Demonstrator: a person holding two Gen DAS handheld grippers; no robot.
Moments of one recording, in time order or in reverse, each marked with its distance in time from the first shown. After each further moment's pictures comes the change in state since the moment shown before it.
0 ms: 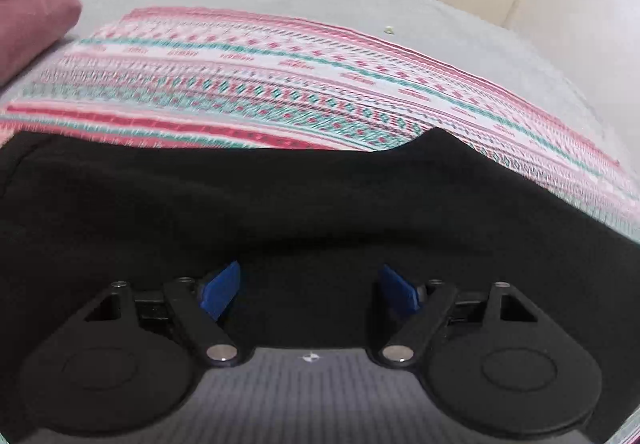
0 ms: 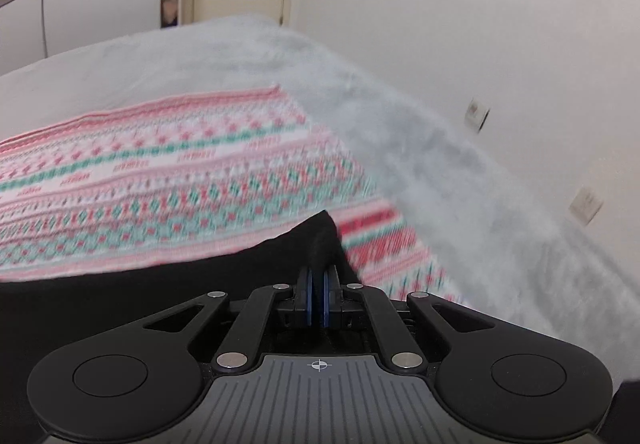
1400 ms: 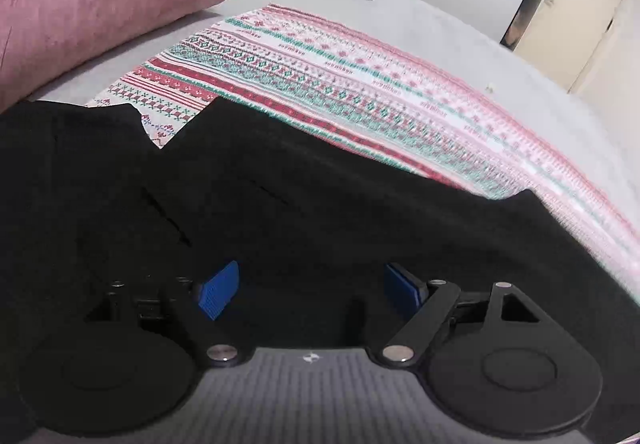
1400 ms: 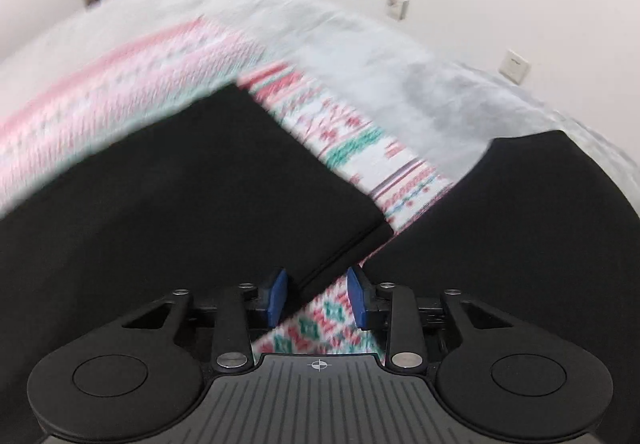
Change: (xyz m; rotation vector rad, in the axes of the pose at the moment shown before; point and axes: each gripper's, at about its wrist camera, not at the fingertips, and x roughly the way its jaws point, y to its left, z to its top) left arm -0.064 0.094 -0.012 -0.220 -0.050 0.113; right arm -0.106 -0.052 -0.076 0.293 0.257 -0.055
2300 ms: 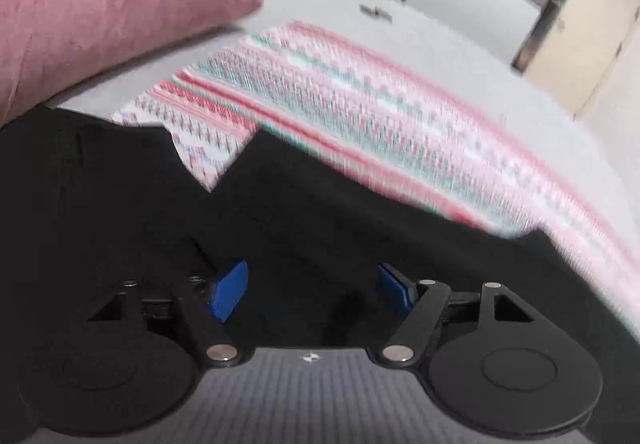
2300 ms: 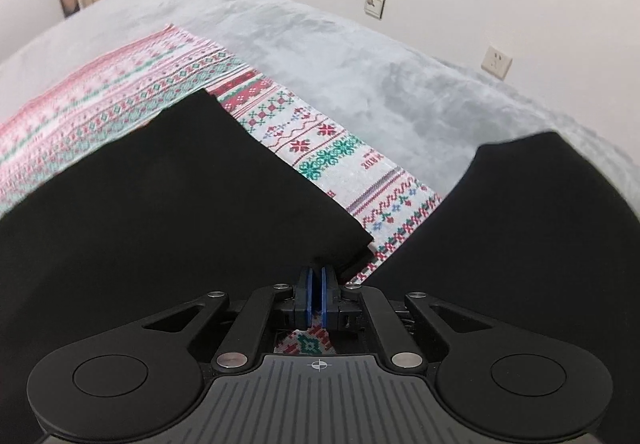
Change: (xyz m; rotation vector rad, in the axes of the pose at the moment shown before) left arm -0.005 0.027 0.020 -0.071 -0.067 0.013; right arm 0.022 -0.004 0.009 -0.014 0.004 -0.079
